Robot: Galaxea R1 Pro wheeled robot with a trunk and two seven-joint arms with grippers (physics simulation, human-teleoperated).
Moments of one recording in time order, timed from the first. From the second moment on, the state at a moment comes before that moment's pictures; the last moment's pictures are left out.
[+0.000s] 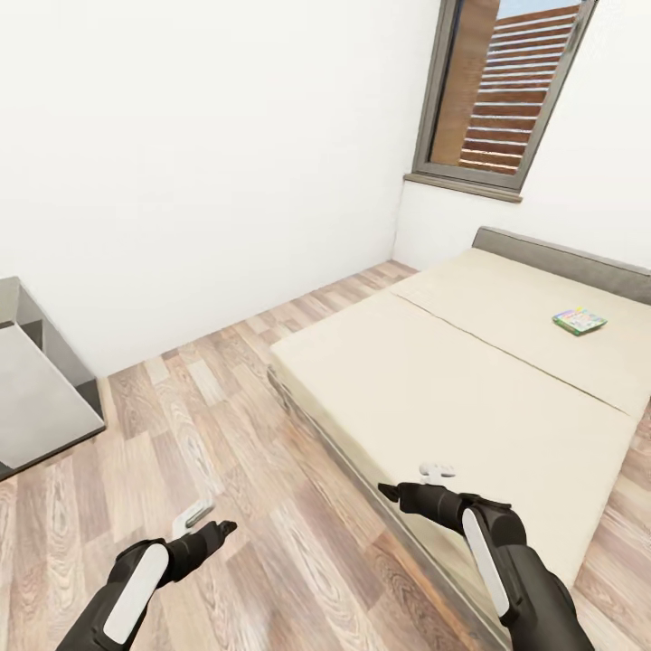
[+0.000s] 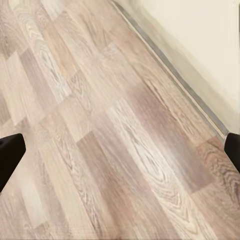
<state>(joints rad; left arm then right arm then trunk) -0.32 0.08 0.02 -1.04 0.80 0.63 0.22 -0.37 0.01 -0.05 -1.28 -0.13 0.76 0.35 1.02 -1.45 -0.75</state>
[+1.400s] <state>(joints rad) -0.32 0.08 0.02 -1.03 0.80 0.62 0.22 -0.38 0.01 -0.06 -1.27 -0.14 0.86 0.35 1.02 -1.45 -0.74</state>
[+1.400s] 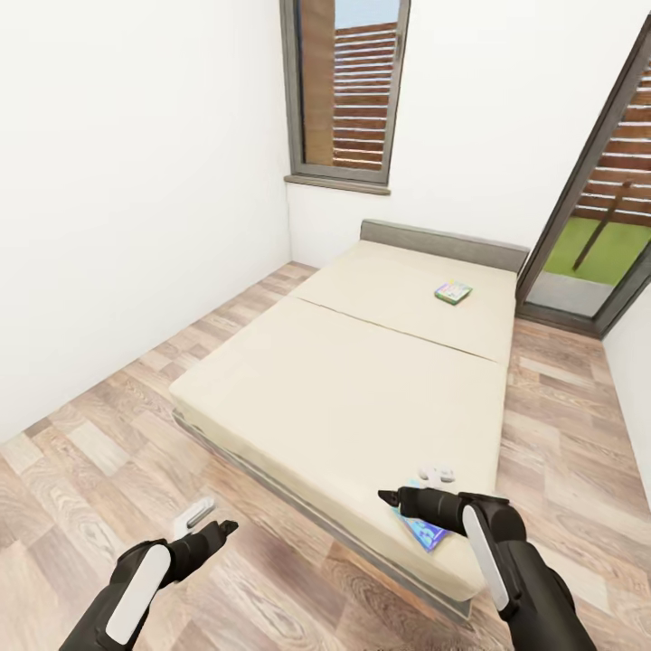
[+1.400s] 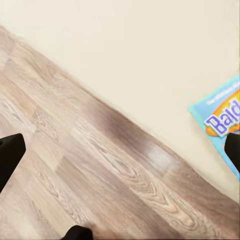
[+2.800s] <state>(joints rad) -0.32 0.07 0.02 -1.03 0.80 0.62 0.22 -0.41 0.01 -0.12 -1.21 -0.14 0.90 0.35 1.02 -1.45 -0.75</state>
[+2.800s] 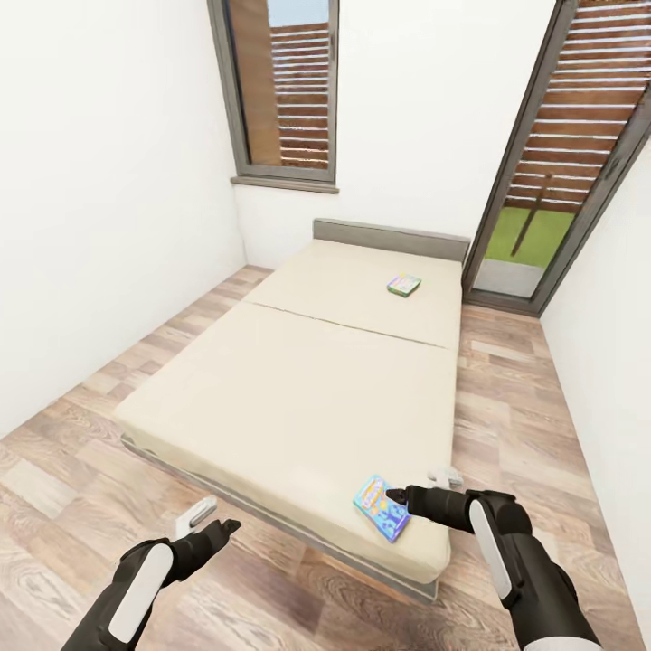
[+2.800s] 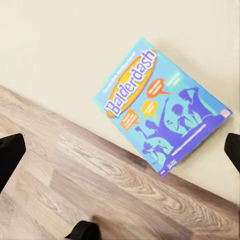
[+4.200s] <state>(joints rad) -0.41 0.04 0.02 -1.02 0.79 0.62 0.22 -0.46 0.00 -0.20 -1.13 -0.14 0.94 0.35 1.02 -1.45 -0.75</state>
